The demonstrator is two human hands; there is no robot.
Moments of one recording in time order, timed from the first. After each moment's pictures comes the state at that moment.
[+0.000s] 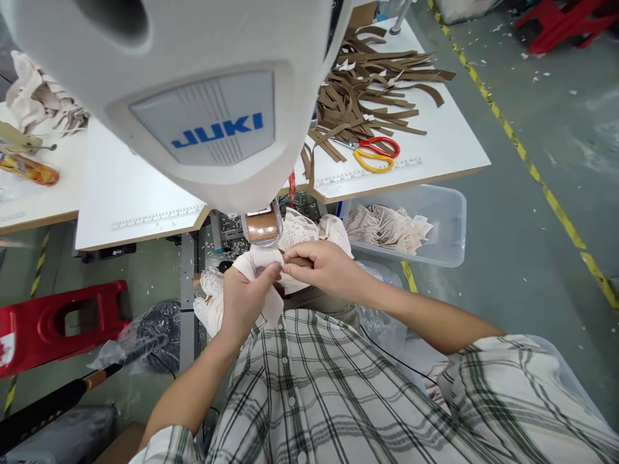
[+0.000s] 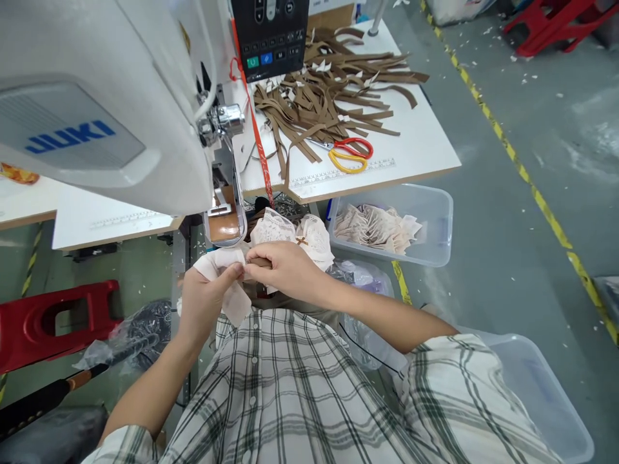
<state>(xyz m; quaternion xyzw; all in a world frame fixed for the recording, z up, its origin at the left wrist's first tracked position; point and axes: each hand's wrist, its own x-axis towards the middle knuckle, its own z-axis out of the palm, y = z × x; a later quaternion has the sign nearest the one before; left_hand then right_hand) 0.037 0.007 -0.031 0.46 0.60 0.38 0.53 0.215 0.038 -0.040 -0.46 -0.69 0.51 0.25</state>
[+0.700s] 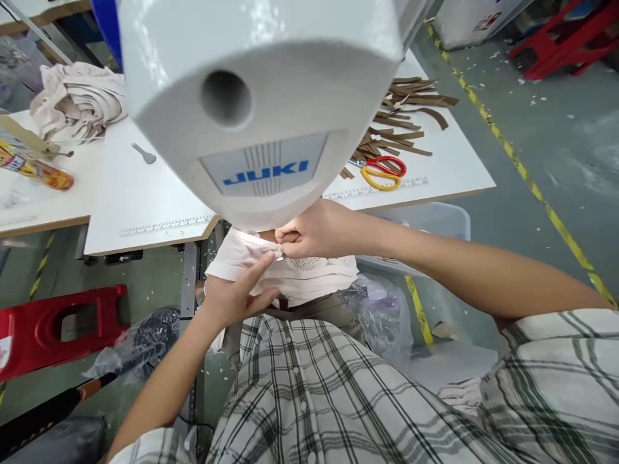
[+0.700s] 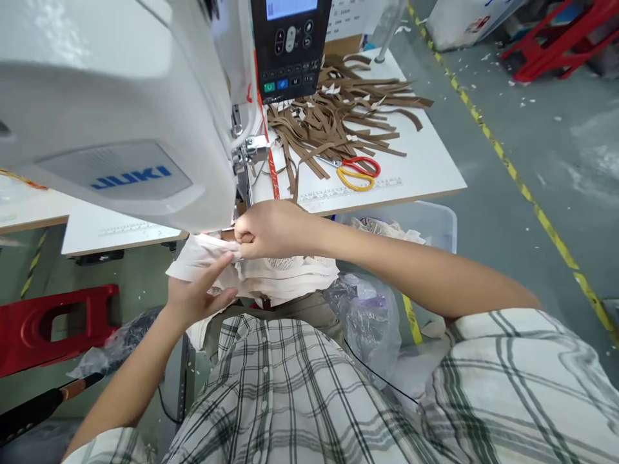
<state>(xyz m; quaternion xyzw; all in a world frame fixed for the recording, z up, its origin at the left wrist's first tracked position) -0.034 0.045 -0.055 0.87 0.36 0.32 0.01 0.199 0.128 0.027 -0.38 -0.86 0.33 0.07</state>
